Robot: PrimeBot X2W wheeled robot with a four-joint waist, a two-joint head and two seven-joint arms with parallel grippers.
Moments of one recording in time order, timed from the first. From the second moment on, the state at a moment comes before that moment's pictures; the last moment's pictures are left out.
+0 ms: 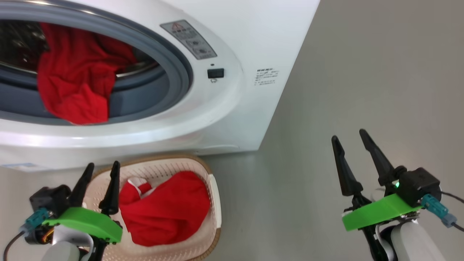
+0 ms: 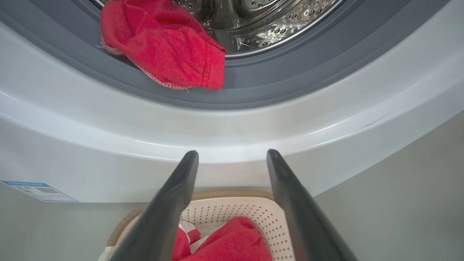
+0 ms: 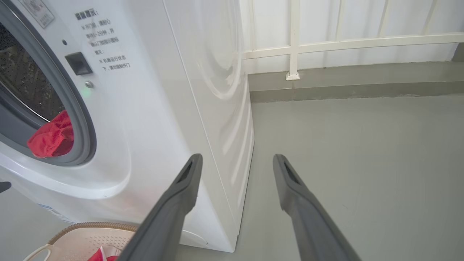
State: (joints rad) left arm -0.37 0.22 -0.13 0.59 -0.51 -0.13 -0.26; right arm -0.17 -0.05 0.06 0.19 0.29 0.13 -0.26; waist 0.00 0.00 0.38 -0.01
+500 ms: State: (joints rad) left arm -0.18 0.18 0.00 0.32 -0.35 -0.13 -0.26; right arm -0.08 -0.05 0.04 0.20 0.27 0.13 -0.26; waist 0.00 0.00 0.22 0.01
